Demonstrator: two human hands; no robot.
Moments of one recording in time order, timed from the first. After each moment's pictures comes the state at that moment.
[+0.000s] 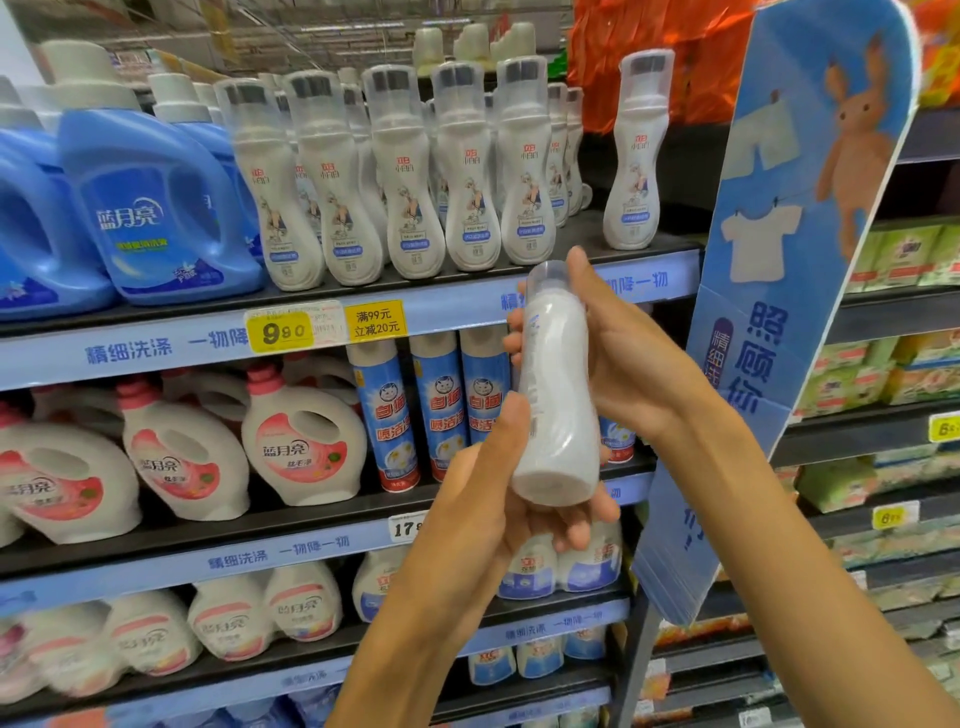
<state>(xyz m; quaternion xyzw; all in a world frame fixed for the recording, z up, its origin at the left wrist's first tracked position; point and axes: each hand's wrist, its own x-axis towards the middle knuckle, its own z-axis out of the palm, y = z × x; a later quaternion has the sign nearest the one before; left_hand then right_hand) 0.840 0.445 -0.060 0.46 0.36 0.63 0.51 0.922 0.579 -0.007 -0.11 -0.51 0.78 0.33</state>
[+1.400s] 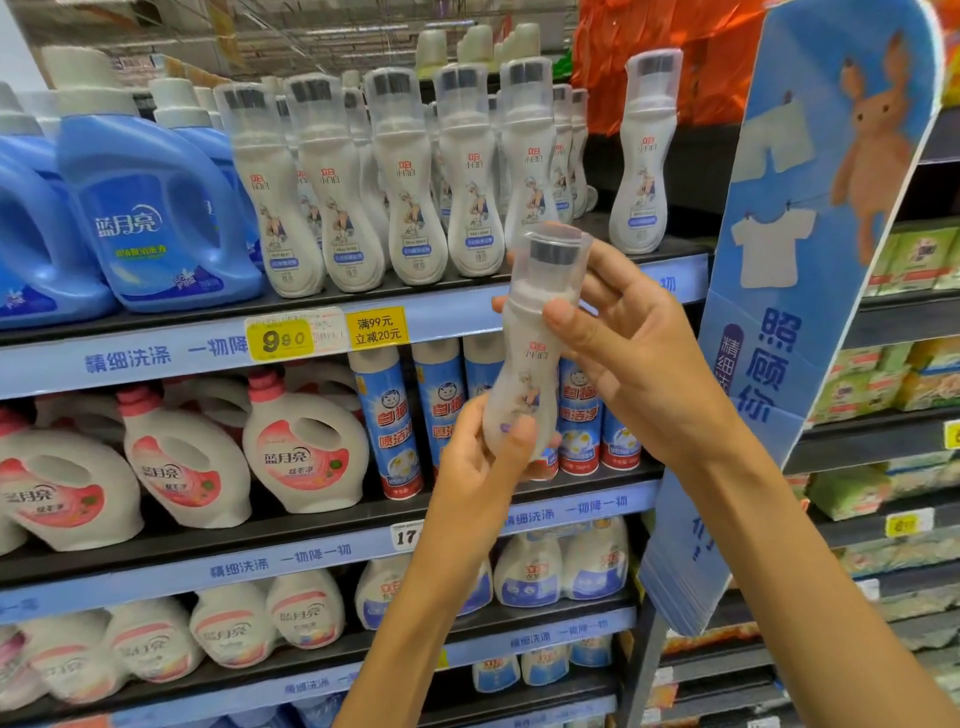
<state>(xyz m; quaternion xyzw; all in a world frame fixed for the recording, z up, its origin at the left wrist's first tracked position) 0.820 0.483 -0.088 0.48 0.46 0.67 0.32 0.929 0.571 -0.008 0.00 -0.65 0.62 0.44</state>
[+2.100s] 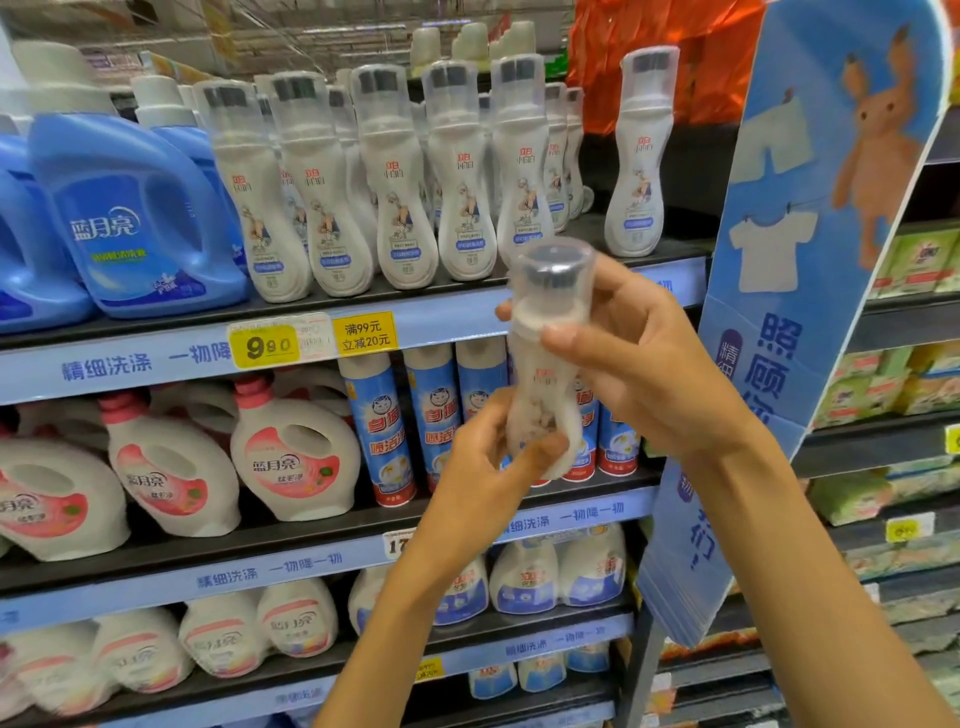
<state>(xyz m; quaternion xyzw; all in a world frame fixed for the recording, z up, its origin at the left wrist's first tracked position) 0.816 0.499 -0.074 0.58 0.48 0.60 0.27 0.934 0.580 -0.003 0.04 -0.69 0.62 0.38</state>
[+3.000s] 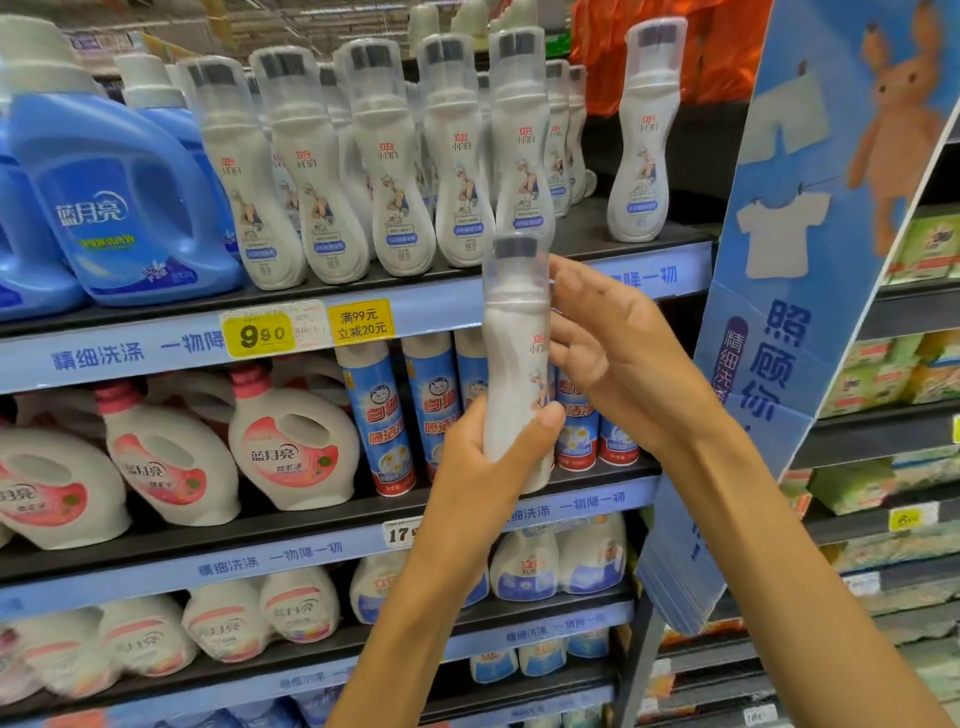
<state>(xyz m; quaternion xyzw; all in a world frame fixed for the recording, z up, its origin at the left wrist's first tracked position) 0.827 0.491 -0.076 0.49 0.50 0.65 0.31 0.921 0.593 -0.016 -0.04 -0.59 0.70 0.39</state>
